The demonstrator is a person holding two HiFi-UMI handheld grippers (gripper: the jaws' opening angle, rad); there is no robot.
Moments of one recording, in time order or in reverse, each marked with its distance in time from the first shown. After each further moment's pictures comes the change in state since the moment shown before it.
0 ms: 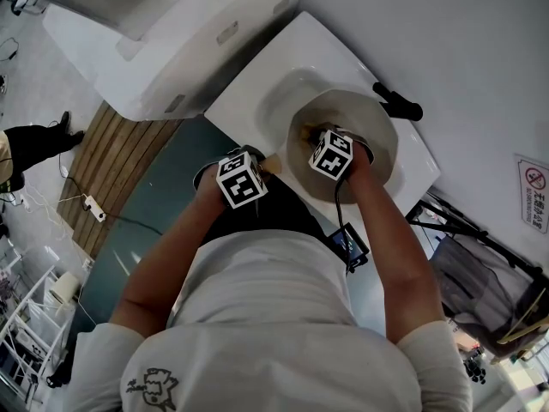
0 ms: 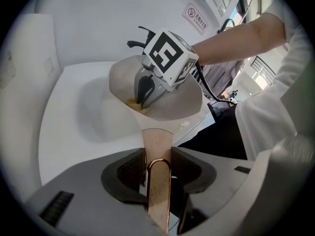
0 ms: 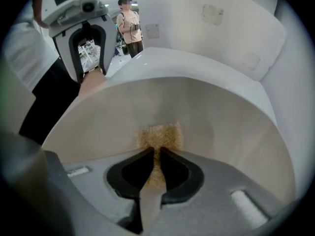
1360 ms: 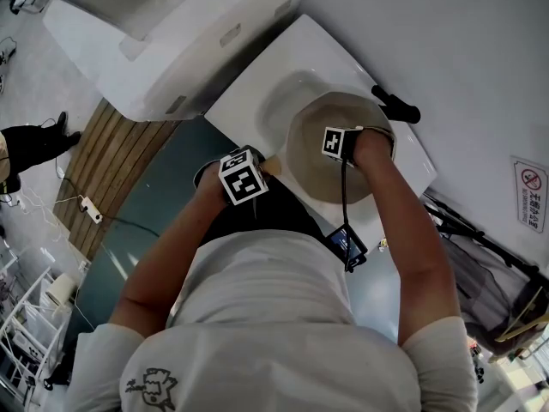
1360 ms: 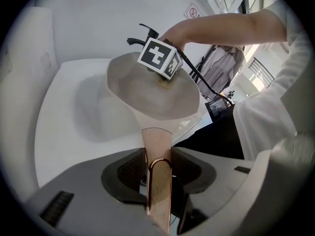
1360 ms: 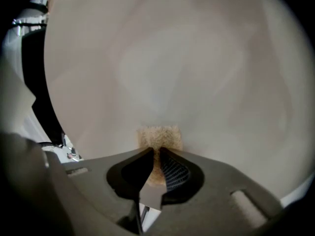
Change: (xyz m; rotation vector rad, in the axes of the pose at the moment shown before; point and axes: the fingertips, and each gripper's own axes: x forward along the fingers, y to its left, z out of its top) left arm -0.003 -0.005 0.000 -0.003 0.021 -0.061; right arm -0.071 -0.007 -0.181 0.036 1.094 0.250
